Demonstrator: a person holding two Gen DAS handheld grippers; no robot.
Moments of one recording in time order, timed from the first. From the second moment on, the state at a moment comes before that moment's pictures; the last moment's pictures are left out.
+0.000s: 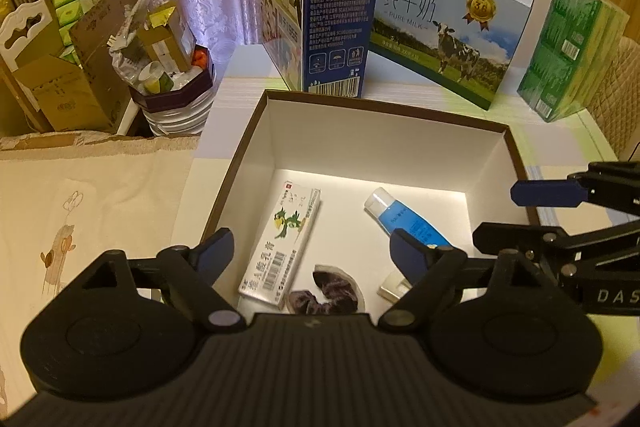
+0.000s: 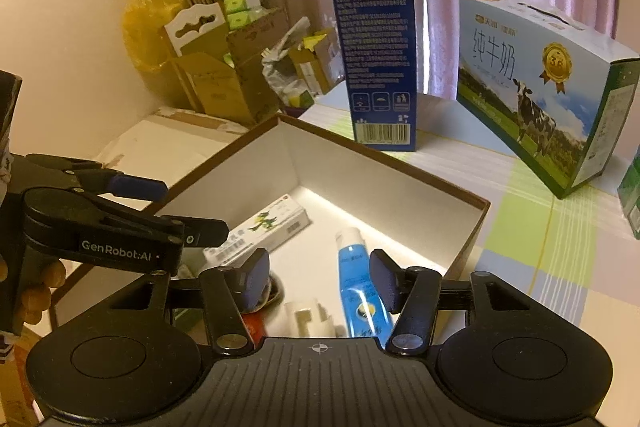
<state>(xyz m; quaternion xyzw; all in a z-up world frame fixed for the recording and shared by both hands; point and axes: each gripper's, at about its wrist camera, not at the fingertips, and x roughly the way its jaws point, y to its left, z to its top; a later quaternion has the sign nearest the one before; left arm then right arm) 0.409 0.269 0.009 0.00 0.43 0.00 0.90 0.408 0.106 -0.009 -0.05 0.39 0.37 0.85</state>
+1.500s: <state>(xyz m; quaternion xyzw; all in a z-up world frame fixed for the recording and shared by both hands) 0.240 0.188 0.045 -0.03 0.43 0.00 0.90 0.259 0.001 0.026 0.01 0.38 0.36 0.85</state>
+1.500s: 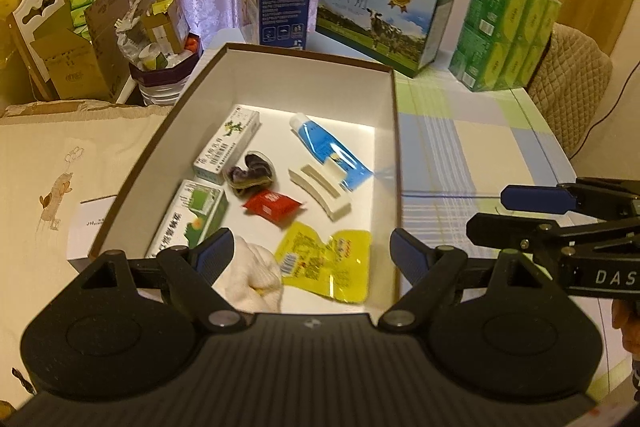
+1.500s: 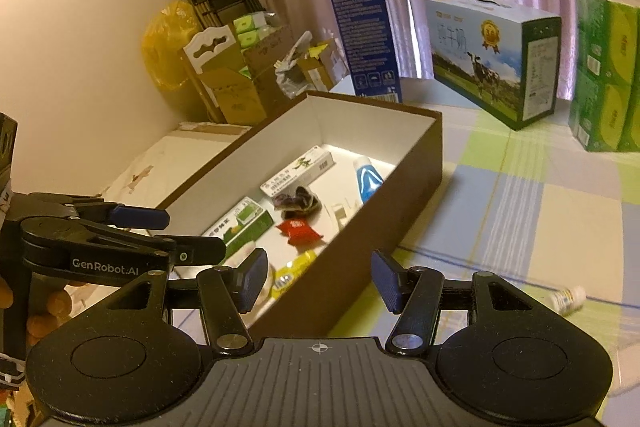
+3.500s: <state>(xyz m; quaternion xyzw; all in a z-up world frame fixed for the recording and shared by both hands) 0.292 -0.037 -0.031 0.06 0.48 -0.12 0.87 0.273 -0.276 -0.045 0.17 0.47 0.07 0.86</state>
